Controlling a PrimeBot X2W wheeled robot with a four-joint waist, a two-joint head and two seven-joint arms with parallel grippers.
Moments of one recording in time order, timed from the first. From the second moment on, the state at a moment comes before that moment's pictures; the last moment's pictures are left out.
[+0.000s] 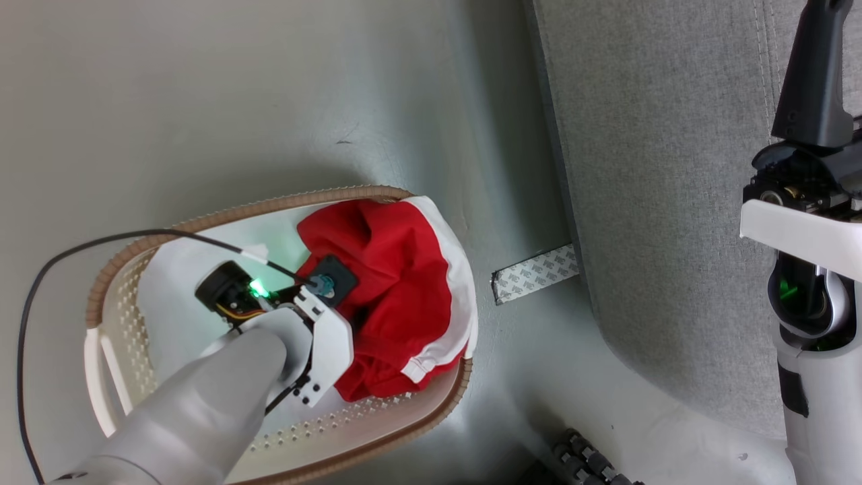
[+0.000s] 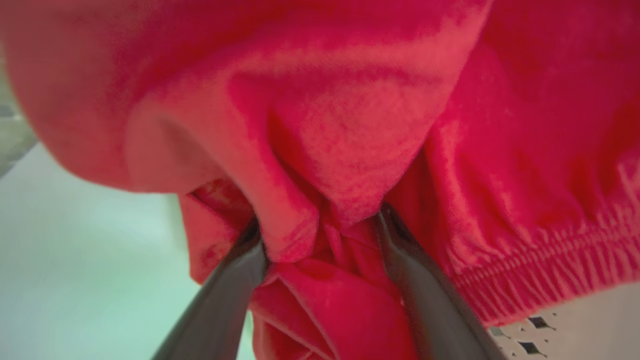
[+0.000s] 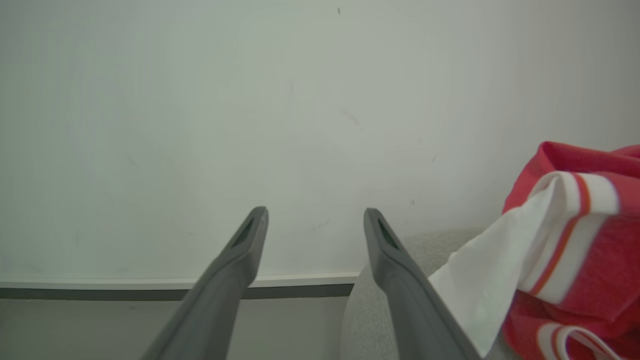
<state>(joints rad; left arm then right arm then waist) -0.96 0.27 -1.22 1.00 -0.53 -0.13 -0.03 -0.70 -0.05 0.10 -0.11 0.43 0.13 -0.26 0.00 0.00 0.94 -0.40</state>
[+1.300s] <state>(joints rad) -0.86 0.26 -1.28 0.84 -0.83 -0.13 -0.26 -0.64 -0.05 0.11 -0.01 0.40 0.13 -0.26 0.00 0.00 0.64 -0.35</state>
